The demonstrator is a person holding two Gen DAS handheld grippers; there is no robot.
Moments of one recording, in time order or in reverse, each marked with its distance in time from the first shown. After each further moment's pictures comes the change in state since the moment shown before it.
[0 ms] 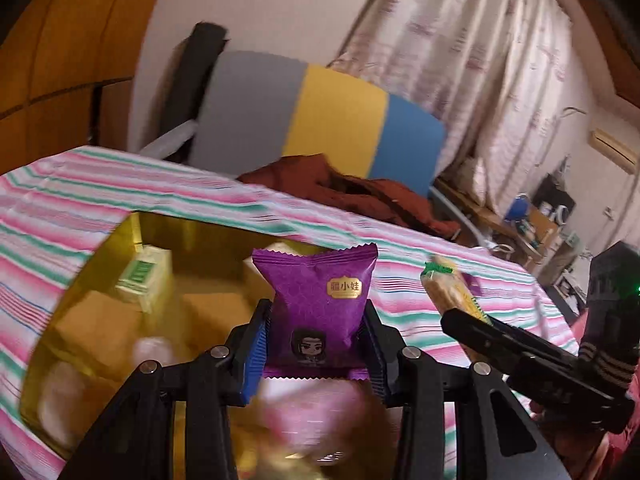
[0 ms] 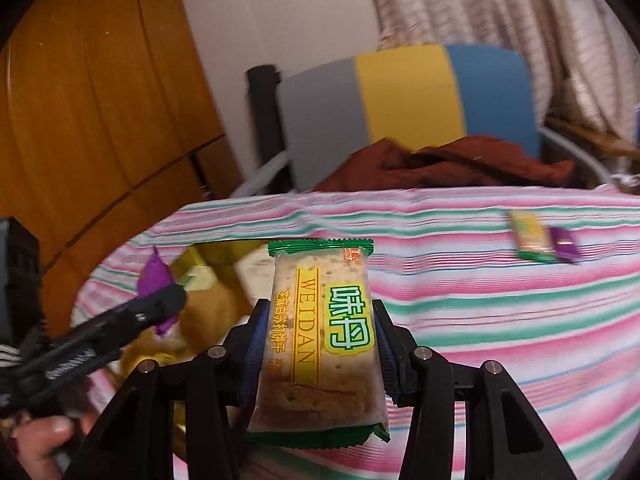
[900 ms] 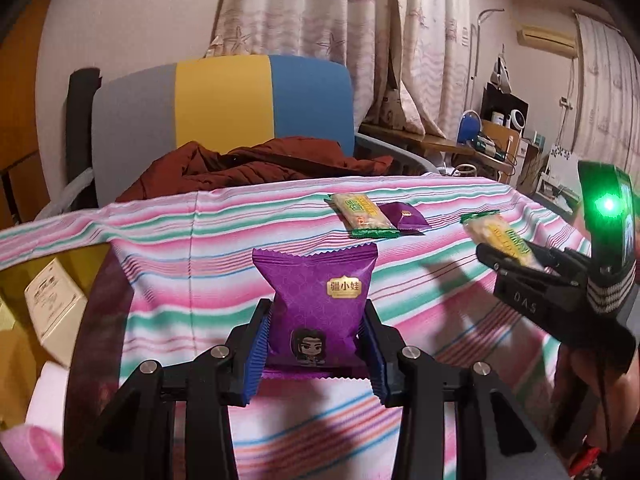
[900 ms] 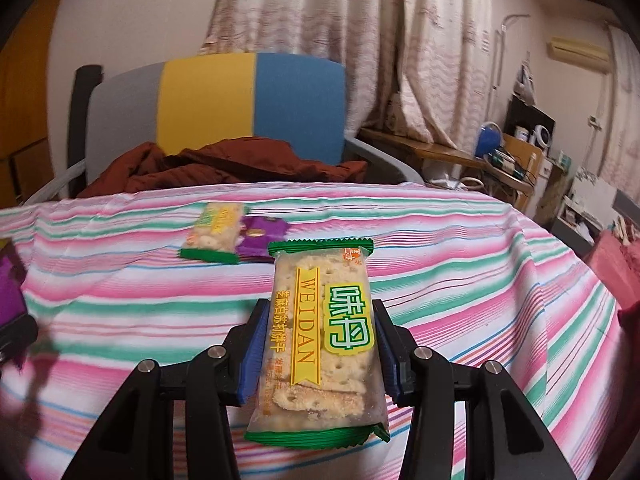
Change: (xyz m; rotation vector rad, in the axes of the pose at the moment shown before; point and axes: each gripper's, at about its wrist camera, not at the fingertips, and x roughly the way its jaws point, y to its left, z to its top) left arm 0.121 -0.191 -0.068 0.362 0.024 -0.092; right arm -0.034 -0.220 -0.024 0.011 -0.087 -0.705
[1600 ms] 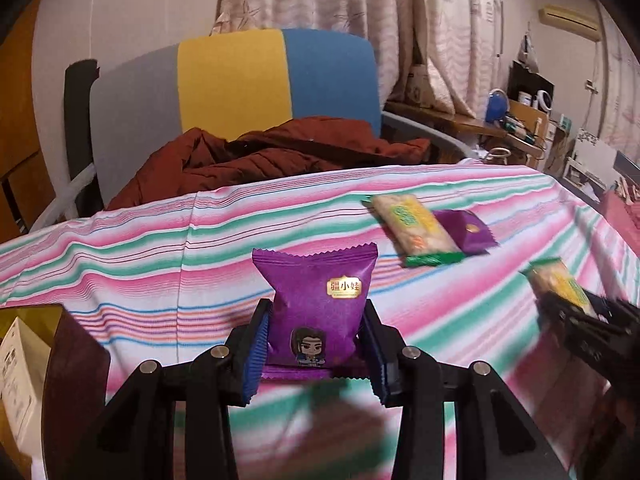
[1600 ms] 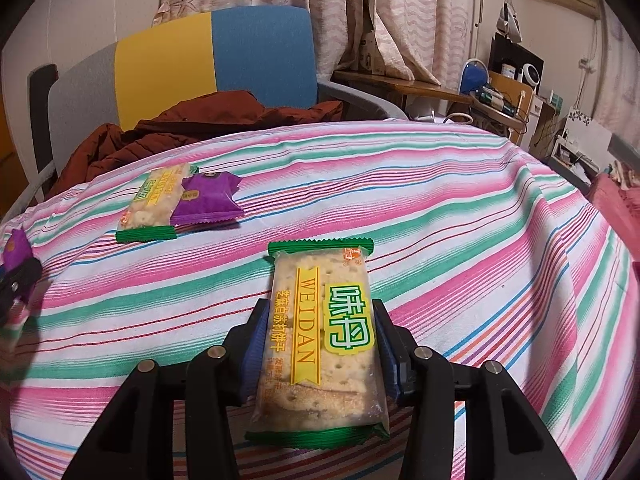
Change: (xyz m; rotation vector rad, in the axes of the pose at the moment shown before) left arm 0.085 0.009 0.040 0.037 0.075 0.090; right arm 0.061 -0.034 -0.003 0.134 0.197 -0.036
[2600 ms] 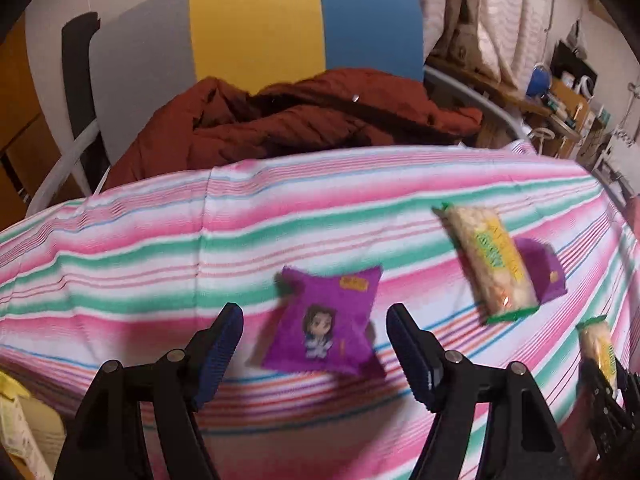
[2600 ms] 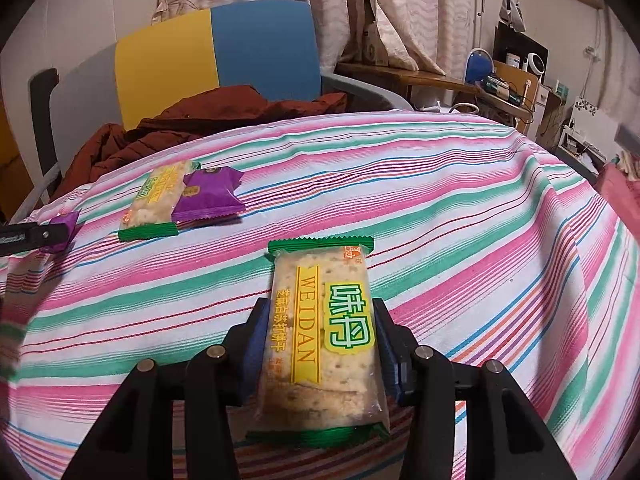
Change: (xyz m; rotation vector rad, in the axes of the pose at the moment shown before) left arm 0.078 0.039 0.060 -0.079 0.230 0.057; right arm 0.005 -0.005 0.000 0.025 0.033 0.039
